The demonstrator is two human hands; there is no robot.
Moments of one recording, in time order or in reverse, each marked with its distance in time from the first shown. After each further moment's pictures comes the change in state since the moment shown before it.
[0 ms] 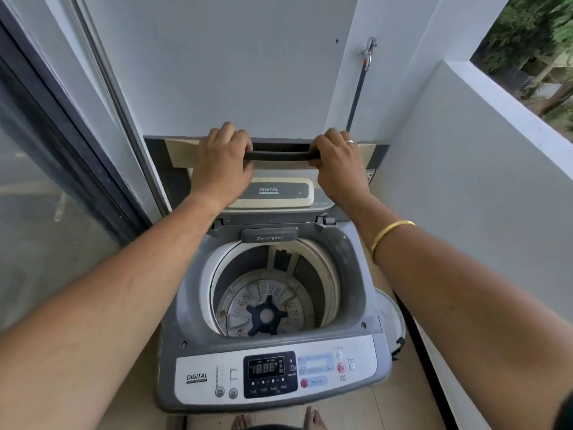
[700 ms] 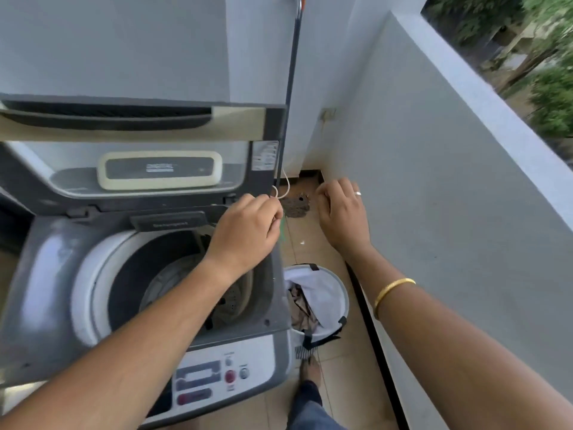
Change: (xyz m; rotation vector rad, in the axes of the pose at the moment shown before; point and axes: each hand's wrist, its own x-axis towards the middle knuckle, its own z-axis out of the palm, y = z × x) left_hand -0.083 0.226 0.146 -0.265 -0.198 0.232; right_hand -0.159 0.223 0.026 0.148 0.032 0.245
